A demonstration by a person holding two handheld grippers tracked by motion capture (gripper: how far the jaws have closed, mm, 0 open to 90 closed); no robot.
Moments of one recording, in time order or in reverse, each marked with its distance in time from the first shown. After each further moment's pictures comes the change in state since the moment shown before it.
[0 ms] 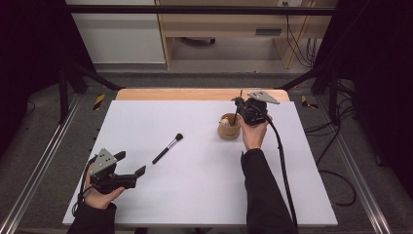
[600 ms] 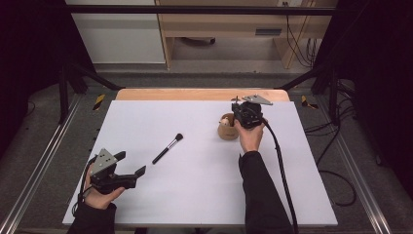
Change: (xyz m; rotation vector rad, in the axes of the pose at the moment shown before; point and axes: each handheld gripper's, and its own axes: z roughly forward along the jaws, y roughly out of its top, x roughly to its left) left arm 0.000 0.000 0.000 -0.001 0.001 0.001; right arm 0.005 -0.013 0.011 0.095 0.006 -0.004
